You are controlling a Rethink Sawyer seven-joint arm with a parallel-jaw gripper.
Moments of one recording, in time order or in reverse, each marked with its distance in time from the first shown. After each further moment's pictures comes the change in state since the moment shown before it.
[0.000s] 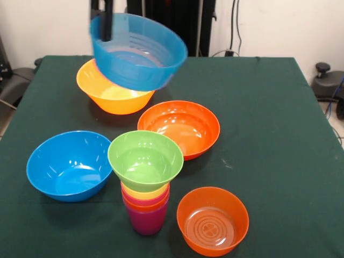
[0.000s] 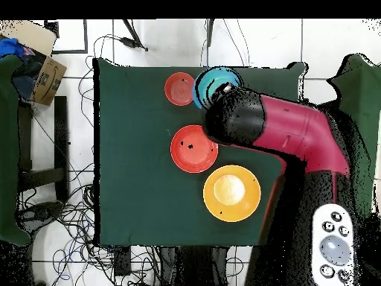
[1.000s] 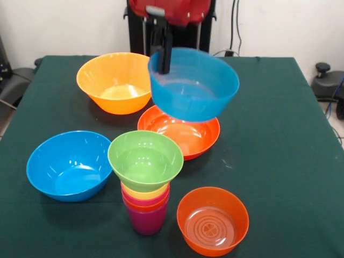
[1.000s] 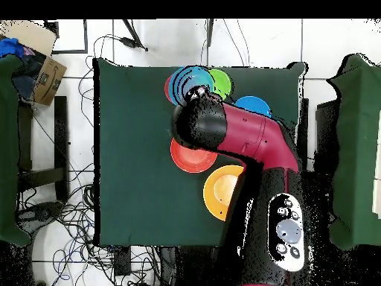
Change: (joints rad) arm 0.104 0.080 -0.061 0.087 0.162 -0.198 0.161
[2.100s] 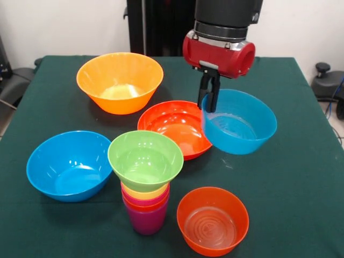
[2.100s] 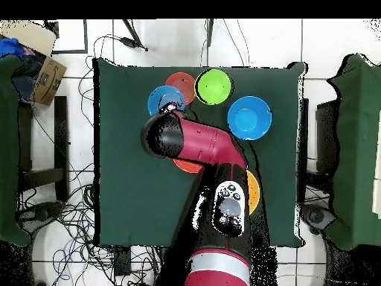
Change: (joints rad) arm 0.156 0.132 -0.073 0.053 0.076 -0.143 0.001
